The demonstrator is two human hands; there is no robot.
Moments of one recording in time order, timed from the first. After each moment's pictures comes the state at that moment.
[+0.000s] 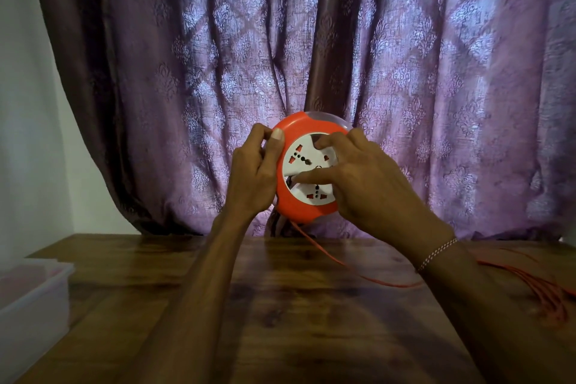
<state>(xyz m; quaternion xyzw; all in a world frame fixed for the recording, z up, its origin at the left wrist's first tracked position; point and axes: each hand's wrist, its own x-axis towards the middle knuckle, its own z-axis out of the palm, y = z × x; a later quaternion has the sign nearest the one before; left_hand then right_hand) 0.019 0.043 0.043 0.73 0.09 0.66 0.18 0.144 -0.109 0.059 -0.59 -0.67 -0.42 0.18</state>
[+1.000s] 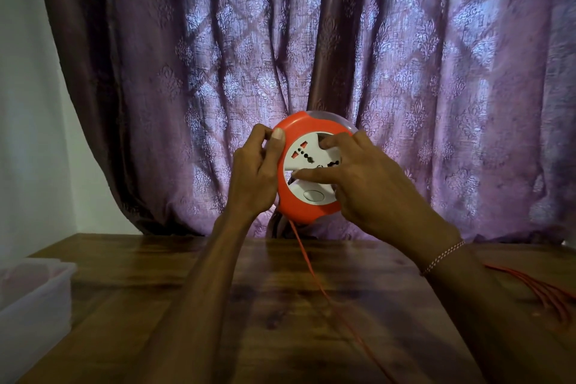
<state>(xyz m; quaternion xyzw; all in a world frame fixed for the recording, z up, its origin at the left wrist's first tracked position) 0.018 0.042 0.044 0.72 0.08 0.67 0.19 0.143 -0.108 0.059 -0.59 -0.67 -0.42 0.19</state>
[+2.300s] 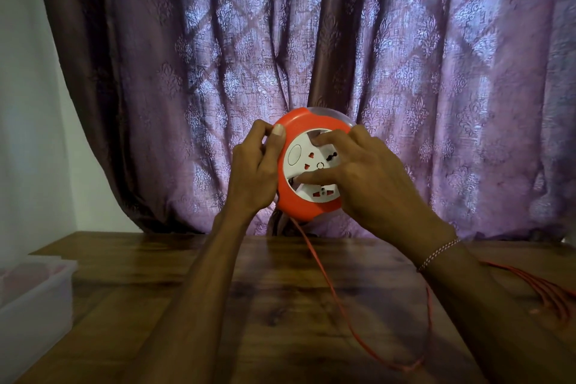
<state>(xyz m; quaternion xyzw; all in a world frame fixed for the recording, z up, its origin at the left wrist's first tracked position) 0.018 0.045 0.045 0.72 0.07 0.67 0.18 0.144 -0.105 0.058 -0.56 -0.66 -0.47 0.18</state>
